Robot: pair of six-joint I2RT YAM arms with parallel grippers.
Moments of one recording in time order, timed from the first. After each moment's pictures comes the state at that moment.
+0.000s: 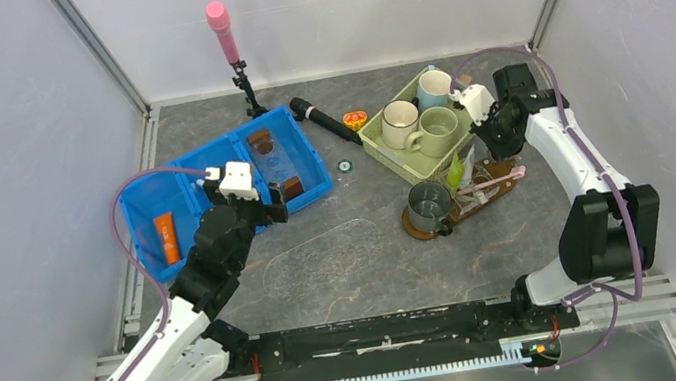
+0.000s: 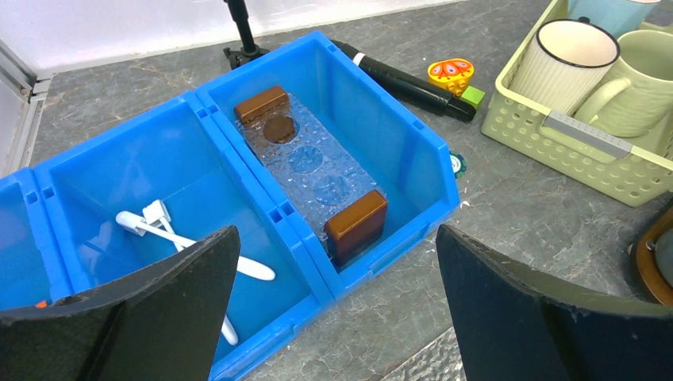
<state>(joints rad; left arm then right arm) -0.58 0.72 0.55 0.01 -0.36 -0.03 0.00 1.48 1.25 -0.87 -0.06 -0.61</state>
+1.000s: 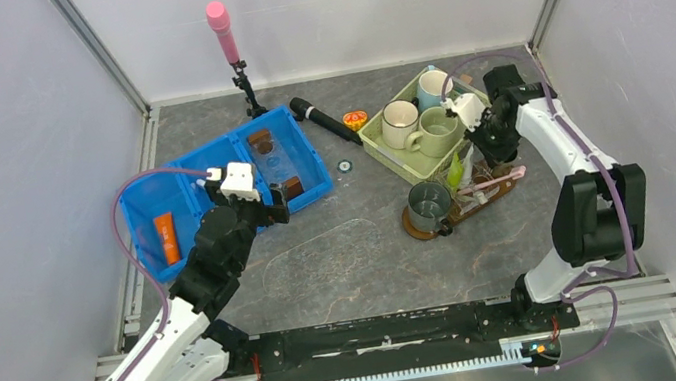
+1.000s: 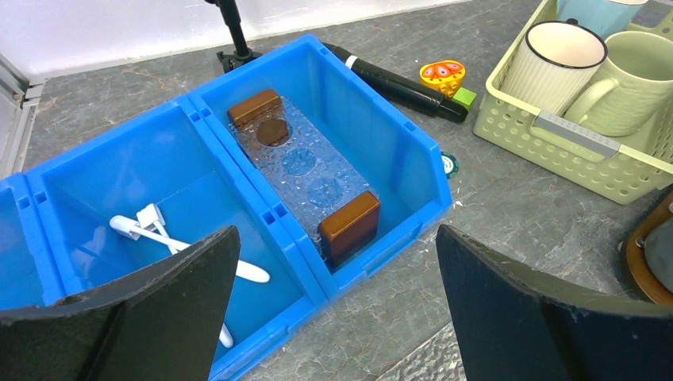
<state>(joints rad) -0.60 0.71 0.55 0.02 -0.36 -0.03 0.01 1.58 1.30 -0.98 -0.09 -0.65</state>
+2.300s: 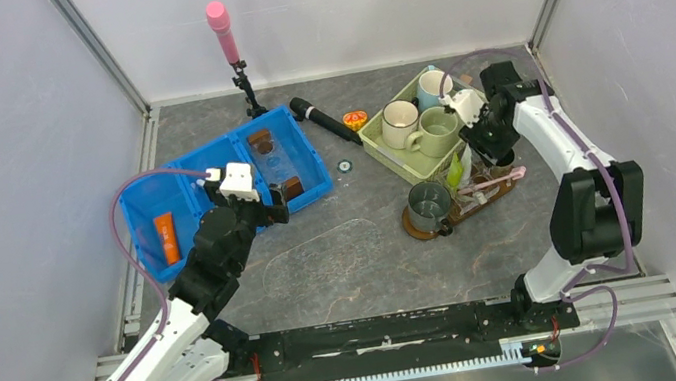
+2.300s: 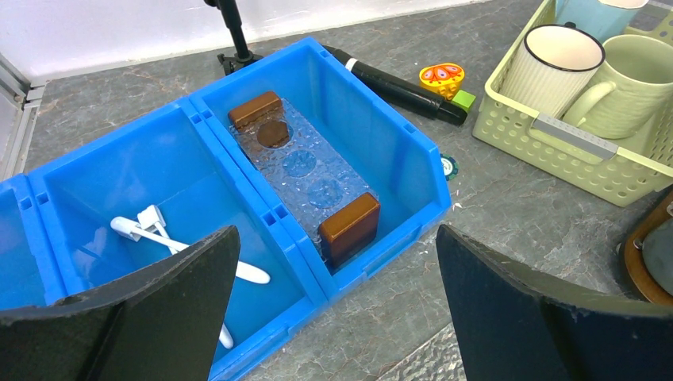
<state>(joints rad) -0.60 0.71 0.55 0.02 -0.36 -0.03 0.03 1.61 1.32 -0.97 -0.05 -0.63</state>
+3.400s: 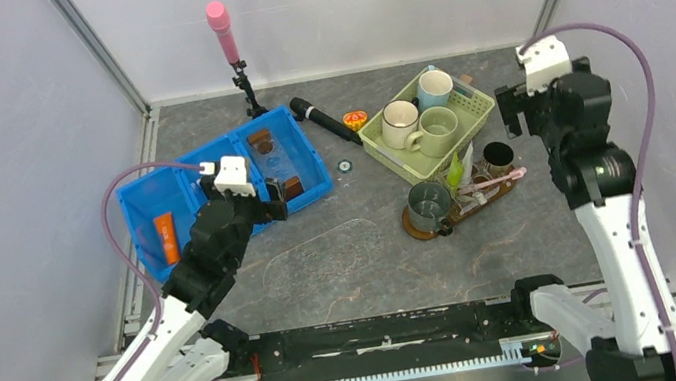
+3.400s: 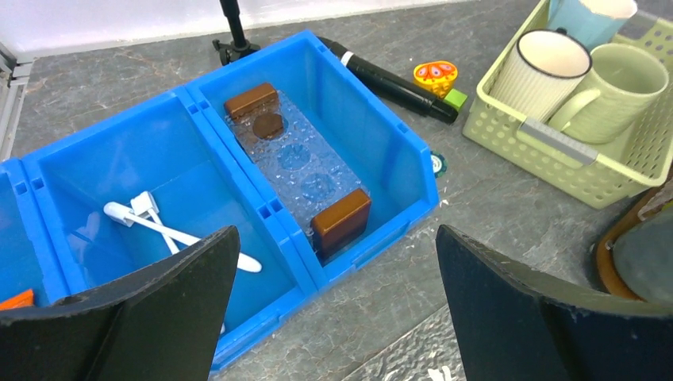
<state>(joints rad) -0.60 0.71 0.62 -0.09 -0.36 -0.09 0.03 0.98 1.26 -0.62 0.15 -0.37</state>
